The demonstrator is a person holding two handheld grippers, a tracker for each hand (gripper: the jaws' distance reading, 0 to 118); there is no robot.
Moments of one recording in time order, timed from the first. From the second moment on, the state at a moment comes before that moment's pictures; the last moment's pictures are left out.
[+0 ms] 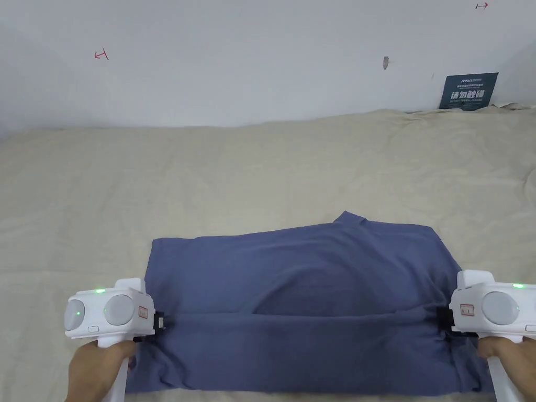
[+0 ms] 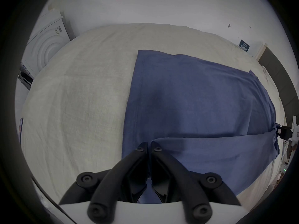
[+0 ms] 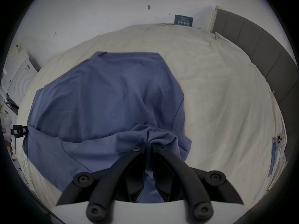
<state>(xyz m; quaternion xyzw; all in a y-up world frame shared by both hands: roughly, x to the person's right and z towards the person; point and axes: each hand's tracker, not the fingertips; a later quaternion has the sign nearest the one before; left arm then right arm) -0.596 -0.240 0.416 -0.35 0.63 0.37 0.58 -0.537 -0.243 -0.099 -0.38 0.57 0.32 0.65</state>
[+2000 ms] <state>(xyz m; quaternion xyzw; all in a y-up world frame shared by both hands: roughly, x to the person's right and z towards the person) -0.507 -0.193 0.437 -0.35 0.60 0.38 0.61 -0.359 -0.103 -0.069 -0.16 0.66 0.15 0.72</state>
